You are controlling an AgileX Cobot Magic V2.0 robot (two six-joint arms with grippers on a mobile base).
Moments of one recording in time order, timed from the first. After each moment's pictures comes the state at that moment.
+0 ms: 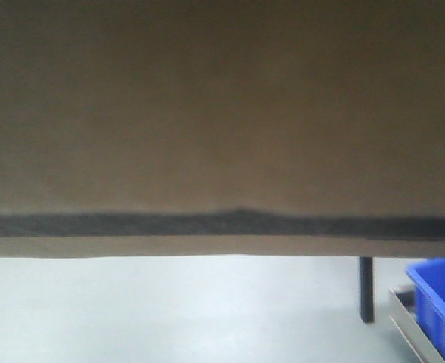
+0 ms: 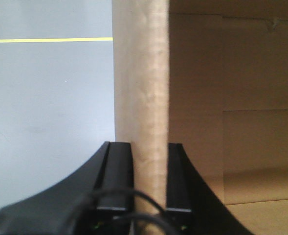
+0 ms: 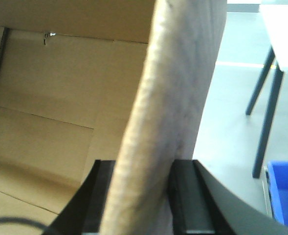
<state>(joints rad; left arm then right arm) -0.22 0.29 -1.12 -0.06 1.21 -0.06 0.01 0.30 -1.05 0.38 1.13 -0.13</state>
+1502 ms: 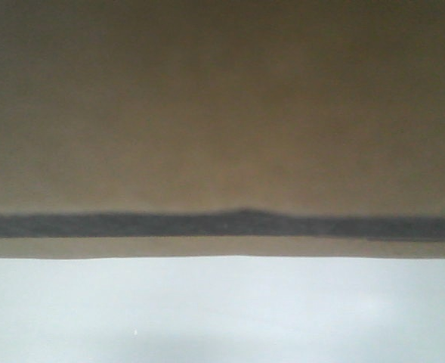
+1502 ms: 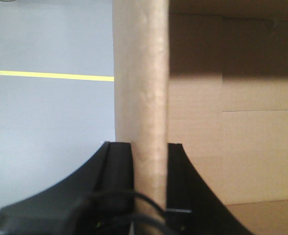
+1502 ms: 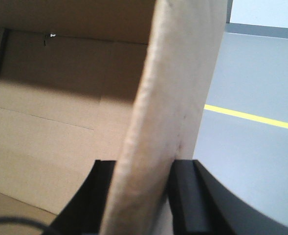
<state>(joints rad) -0.22 0.29 -1.12 -0.06 1.21 -0.06 0.01 0.30 -1.05 0.38 1.12 -0.13</state>
